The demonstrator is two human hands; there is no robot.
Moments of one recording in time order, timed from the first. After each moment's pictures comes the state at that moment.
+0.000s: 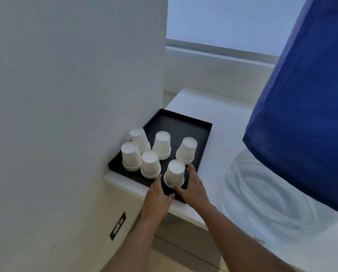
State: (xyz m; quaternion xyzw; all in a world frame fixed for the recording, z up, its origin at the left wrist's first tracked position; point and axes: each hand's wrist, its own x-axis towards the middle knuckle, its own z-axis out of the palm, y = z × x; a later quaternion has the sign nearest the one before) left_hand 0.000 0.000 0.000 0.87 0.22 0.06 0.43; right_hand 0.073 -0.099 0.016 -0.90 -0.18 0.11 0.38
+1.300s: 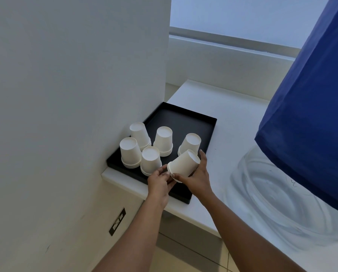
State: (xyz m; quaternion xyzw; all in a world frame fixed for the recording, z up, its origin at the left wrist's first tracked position) left_hand 0.050 0.007 0.016 0.38 0.34 0.11 0.86; right_hand 0.100 -0.091 0.018 -0.82 -0.12 0.09 0.55
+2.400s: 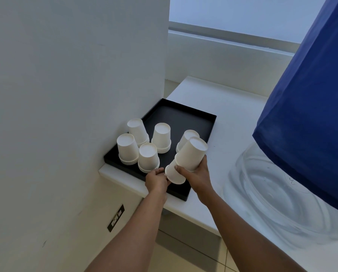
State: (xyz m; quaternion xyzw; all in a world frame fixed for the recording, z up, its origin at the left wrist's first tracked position) left_hand 0.060 0.002 0.004 0.47 0.45 0.12 0.75; right_hand 0.104 -0.099 0.016 -0.75 -0.09 0.13 0.64
